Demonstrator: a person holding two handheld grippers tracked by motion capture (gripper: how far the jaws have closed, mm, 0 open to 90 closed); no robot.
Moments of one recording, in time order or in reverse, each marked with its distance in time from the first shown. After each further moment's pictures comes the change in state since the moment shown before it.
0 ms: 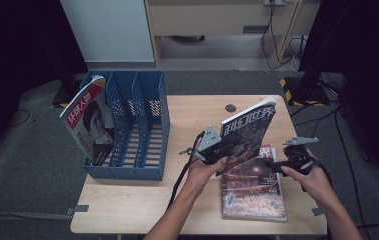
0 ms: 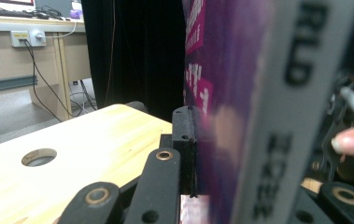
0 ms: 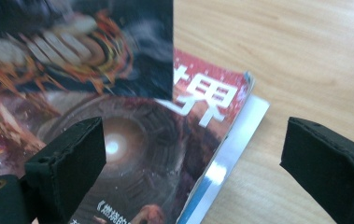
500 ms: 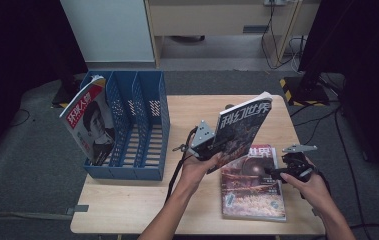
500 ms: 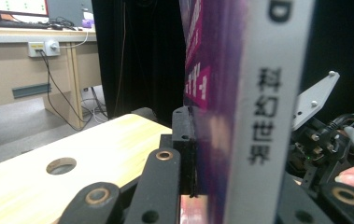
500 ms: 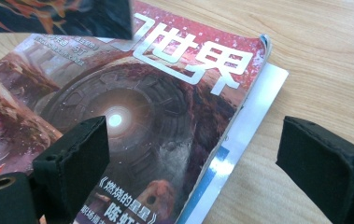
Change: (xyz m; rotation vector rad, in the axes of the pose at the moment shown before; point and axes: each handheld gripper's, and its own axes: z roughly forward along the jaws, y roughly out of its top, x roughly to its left) left arm 0.005 0.021 -0.020 -0.021 0.035 0.018; right arm 0.003 -0.023 0.007 0.011 0.021 0.025
